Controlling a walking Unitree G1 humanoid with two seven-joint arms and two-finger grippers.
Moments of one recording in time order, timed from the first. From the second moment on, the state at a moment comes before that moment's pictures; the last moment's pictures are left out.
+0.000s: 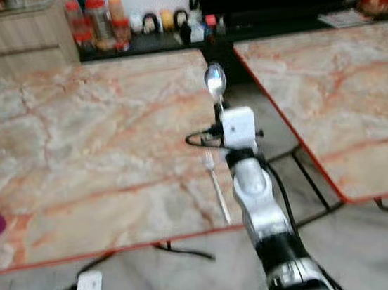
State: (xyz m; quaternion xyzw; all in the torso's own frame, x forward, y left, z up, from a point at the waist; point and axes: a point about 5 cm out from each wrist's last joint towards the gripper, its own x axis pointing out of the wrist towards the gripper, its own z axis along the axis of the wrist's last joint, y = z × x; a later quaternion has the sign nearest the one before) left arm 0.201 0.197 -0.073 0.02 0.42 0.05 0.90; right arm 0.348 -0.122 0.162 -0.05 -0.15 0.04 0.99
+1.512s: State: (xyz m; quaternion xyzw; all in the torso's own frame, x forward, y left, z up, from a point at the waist) left arm 0.195 0.172 -0.079 0.00 0.43 0.02 0.90; right arm 0.339 -0.144 0.138 -0.06 -0.09 0.02 0.99
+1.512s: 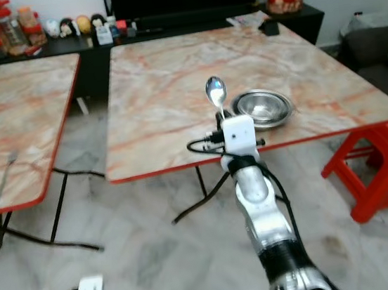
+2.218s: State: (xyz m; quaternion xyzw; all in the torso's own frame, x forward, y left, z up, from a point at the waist) left arm 0.194 0.186 -0.078 0.00 0.43 0.04 0.90; right arm 0.340 -0.135 0.139 -0.06 -0.09 0.02 0.99
